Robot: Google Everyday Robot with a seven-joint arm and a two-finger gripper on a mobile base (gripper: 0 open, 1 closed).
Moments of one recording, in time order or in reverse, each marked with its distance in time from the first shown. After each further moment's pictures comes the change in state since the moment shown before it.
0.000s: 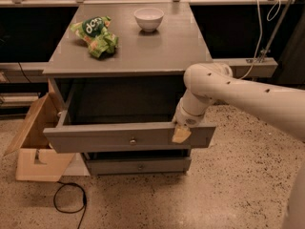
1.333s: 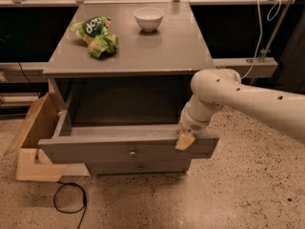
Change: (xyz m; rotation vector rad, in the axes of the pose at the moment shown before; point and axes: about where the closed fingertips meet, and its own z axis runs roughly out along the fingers) arm 0.011 0.017 -0.003 0.017 -0.022 0.049
